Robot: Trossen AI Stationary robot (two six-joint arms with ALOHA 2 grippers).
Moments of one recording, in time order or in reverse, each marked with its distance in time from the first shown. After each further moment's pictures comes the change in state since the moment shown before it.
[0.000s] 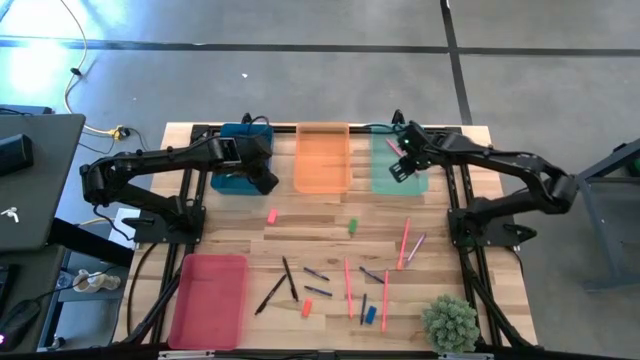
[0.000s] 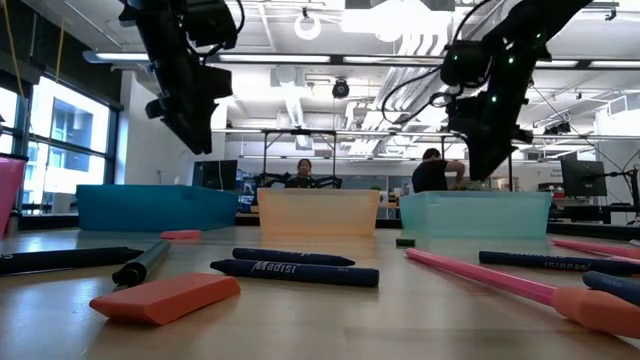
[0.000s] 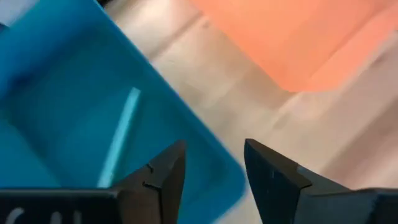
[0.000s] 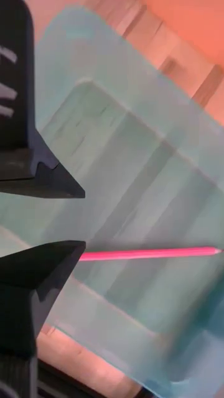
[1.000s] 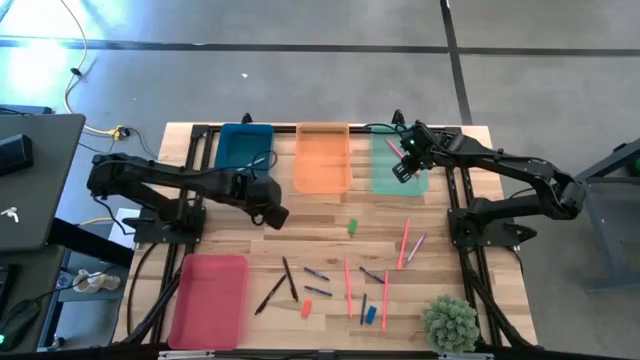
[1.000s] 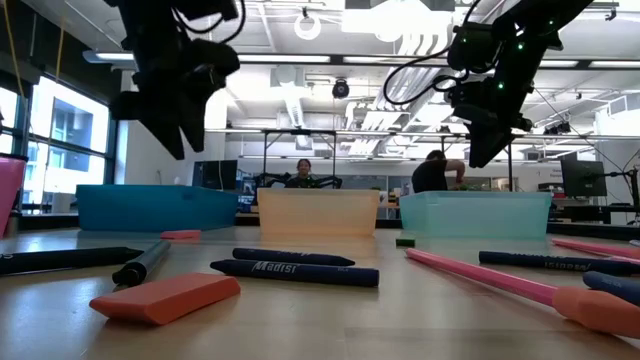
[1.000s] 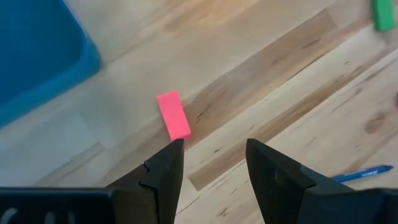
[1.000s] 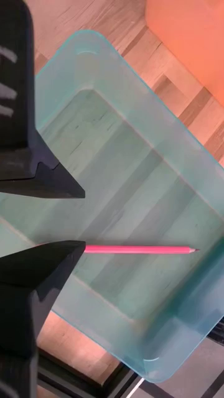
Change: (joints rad) left arm -0.379 0.078 -0.001 -0.028 0.090 -0.611; right arm 0.019 -0.071 0.000 -0.005 0.024 -0.070
